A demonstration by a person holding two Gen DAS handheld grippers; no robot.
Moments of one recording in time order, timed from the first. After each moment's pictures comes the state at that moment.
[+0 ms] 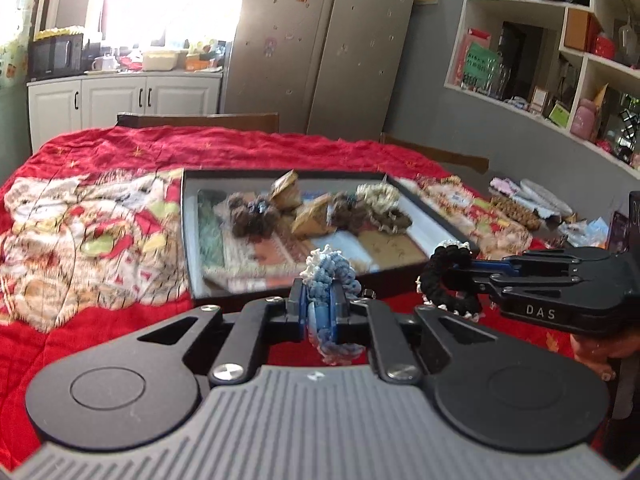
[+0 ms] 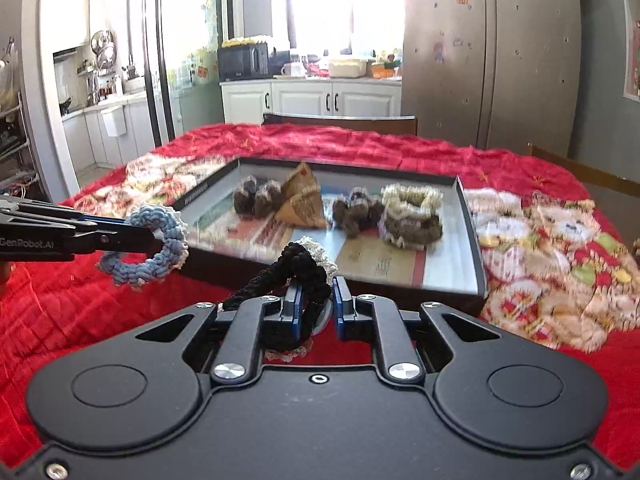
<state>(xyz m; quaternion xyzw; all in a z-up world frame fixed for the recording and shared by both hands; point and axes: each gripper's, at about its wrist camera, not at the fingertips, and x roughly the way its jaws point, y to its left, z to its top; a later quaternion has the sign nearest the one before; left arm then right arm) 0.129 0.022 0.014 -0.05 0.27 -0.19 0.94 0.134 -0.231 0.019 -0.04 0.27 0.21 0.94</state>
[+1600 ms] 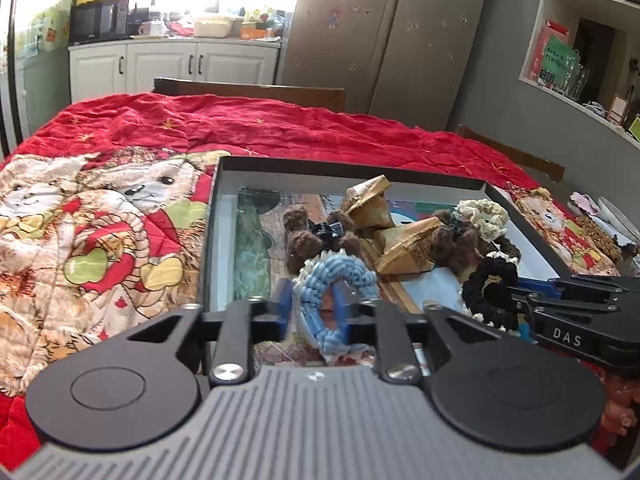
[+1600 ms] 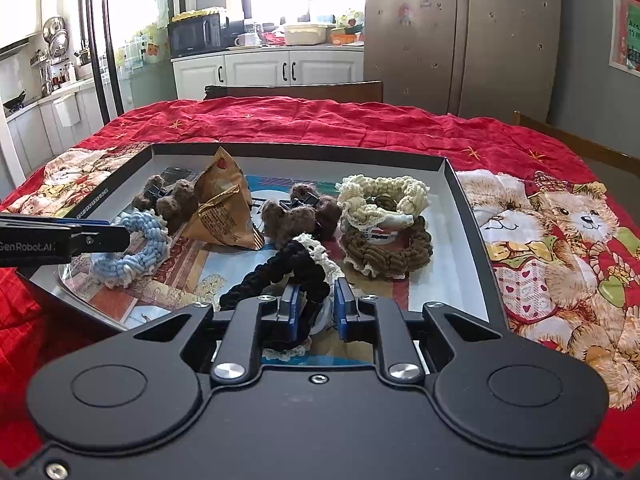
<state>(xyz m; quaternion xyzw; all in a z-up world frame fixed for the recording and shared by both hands) 0.239 0.016 -0.024 -0.07 0.32 -0.10 0.94 0.247 -0.210 -0.022 -0.04 0.32 0.14 0.93</state>
